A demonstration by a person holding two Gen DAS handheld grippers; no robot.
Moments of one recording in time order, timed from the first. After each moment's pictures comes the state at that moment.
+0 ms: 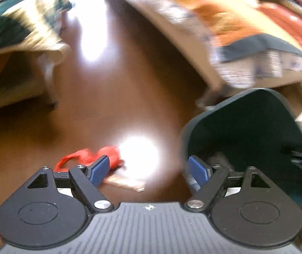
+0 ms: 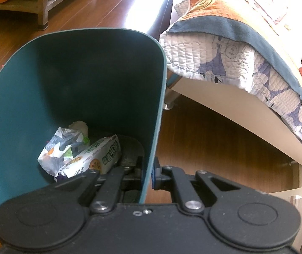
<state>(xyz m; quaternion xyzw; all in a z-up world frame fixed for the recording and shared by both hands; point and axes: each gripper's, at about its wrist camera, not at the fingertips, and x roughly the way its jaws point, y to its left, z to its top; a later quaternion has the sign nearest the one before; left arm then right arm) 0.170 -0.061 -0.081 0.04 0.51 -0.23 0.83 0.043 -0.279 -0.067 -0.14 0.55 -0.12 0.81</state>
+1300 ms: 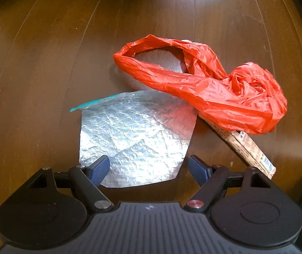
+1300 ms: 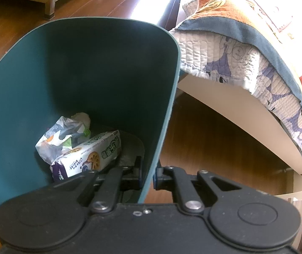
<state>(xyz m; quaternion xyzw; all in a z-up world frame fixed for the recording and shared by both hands) 0.244 0.030 -0.367 -0.03 0.68 0.01 0.73 0.039 -0.269 -0.076 -0.17 0.56 -0.12 0.80</state>
